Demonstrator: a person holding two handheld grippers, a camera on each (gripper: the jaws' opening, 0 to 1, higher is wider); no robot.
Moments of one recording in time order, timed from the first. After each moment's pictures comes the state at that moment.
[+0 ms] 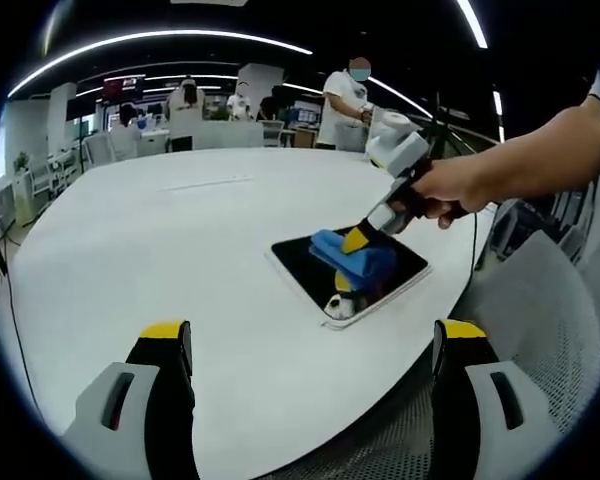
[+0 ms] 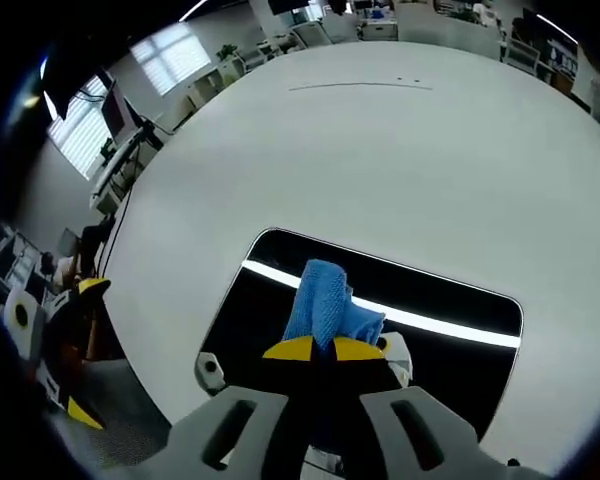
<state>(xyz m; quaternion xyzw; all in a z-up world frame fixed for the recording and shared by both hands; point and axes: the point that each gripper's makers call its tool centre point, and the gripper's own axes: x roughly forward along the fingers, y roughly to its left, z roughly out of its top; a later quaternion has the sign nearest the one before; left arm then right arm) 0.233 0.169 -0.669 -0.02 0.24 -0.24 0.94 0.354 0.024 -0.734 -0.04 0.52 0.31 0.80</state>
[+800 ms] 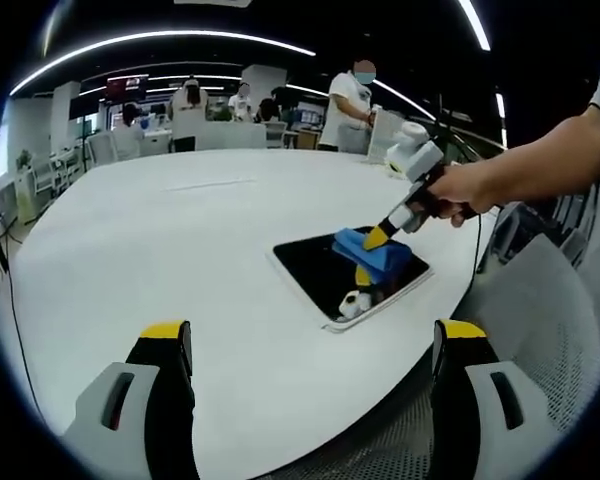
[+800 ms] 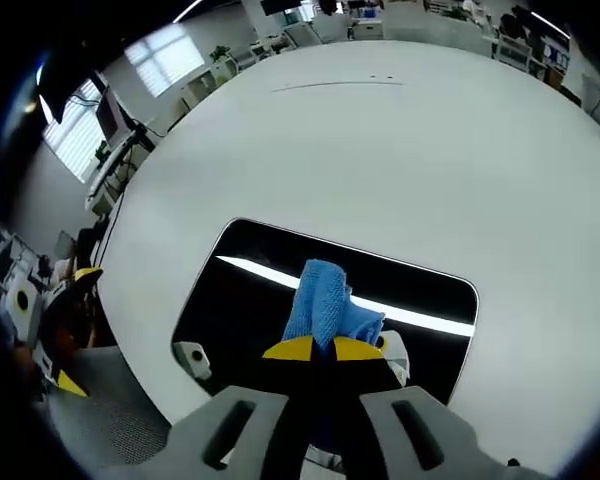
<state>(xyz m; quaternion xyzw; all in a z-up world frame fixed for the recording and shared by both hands) 0.233 0.169 -0.667 -0.03 0.24 -0.24 0.94 0.363 -0.018 -0.739 -0.04 0.52 0.29 0.80</state>
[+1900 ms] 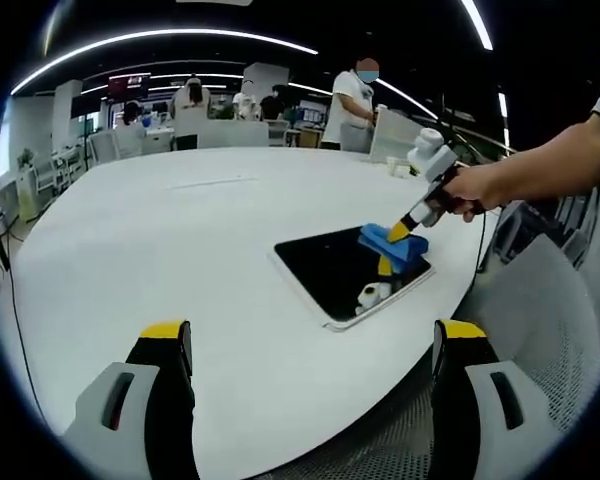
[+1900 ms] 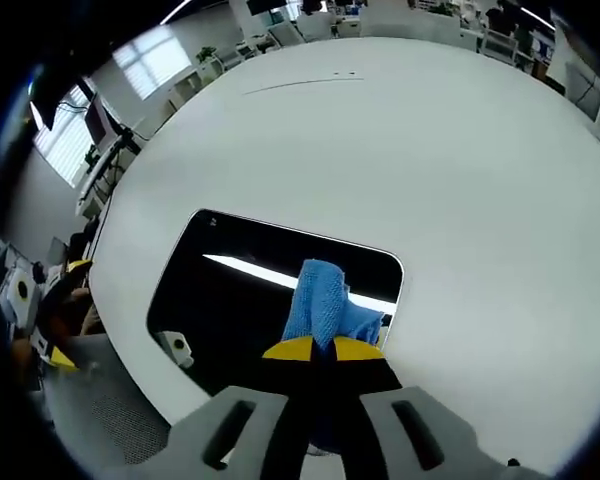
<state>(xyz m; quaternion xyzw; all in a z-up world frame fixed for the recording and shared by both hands) 0.233 0.169 -0.668 -0.03 0.24 -0.23 0.94 0.364 -0.076 -0.738 -0.04 0.53 0.27 0.80</state>
